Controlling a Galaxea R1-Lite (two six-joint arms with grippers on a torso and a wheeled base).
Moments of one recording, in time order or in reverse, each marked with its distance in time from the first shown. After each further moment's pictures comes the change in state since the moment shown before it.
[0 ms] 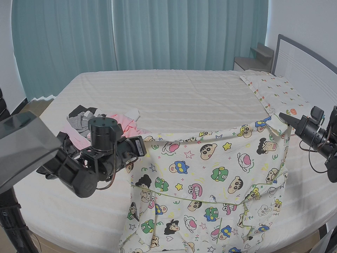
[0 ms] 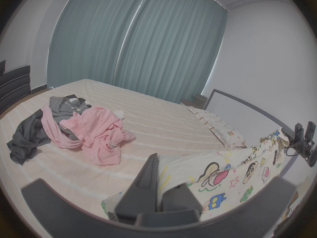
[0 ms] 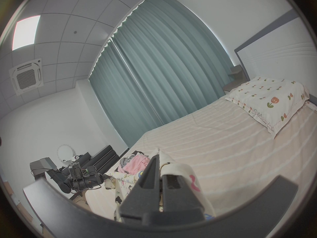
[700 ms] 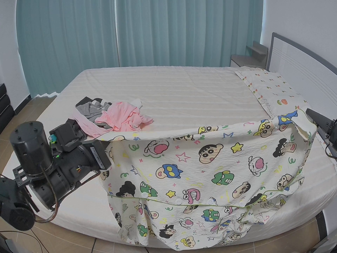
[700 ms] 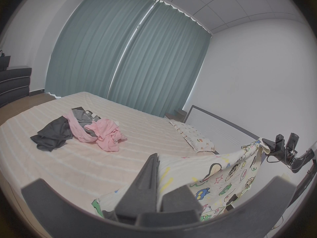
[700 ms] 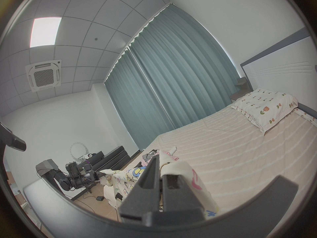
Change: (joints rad) left arm -0.092 -0.586 0.411 0.003 0.005 -0.015; right arm 0.001 -0.544 0.077 0.366 0.053 0.021
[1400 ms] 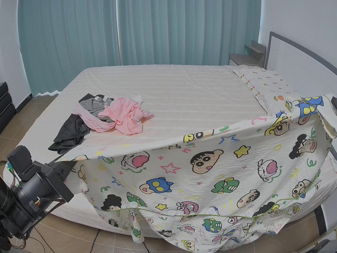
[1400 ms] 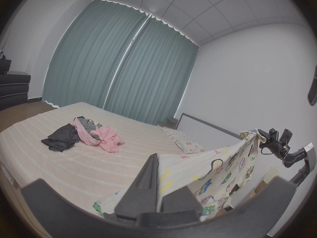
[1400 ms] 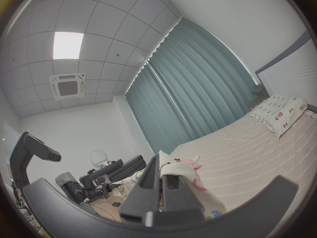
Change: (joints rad) left arm -0.136 -0.356 0.240 0.011 0.119 0.052; right arm 0.072 -0.266 0.020 0.013 0.004 0.131
